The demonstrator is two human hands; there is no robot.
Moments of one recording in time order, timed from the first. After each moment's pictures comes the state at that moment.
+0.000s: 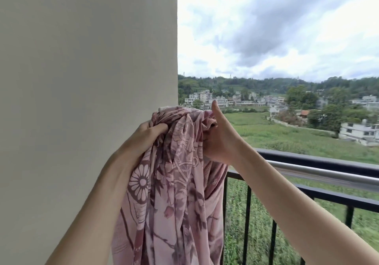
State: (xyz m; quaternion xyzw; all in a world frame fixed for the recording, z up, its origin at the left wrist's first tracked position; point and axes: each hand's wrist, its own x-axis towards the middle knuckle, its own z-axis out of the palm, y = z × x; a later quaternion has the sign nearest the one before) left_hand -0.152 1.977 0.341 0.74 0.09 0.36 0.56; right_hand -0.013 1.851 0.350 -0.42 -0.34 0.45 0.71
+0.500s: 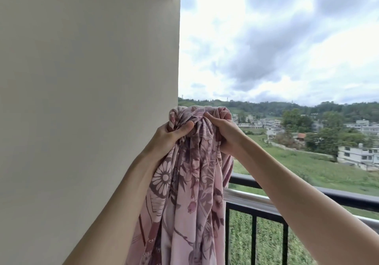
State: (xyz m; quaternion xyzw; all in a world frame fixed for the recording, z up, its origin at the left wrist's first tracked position) left_hand -0.104 1.985 0.391 0.76 0.03 0.40 0.50; right_hand 0.027 1.883 0.414 -0.49 -0.38 0.25 0.74
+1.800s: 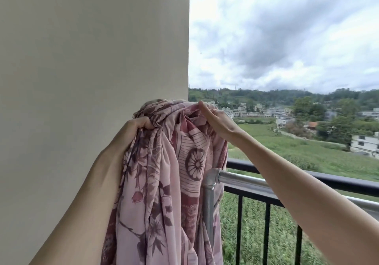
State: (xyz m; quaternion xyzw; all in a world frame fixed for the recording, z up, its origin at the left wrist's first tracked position) left_hand -0.166 2.054 0.379 0.68 0.15 0.39 0.60; right_hand 0.014 1.926 0.401 -0.68 -0.57 -0.08 0.46
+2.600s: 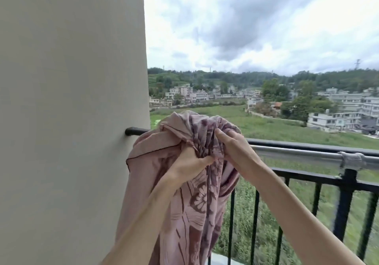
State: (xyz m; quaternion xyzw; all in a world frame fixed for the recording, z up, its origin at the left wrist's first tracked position) left_hand -0.074 1.792 0.281 0.82 0.01 0.25 0.51; right_hand 0.012 1.683 0.298 -0.68 -0.34 0.04 0.65
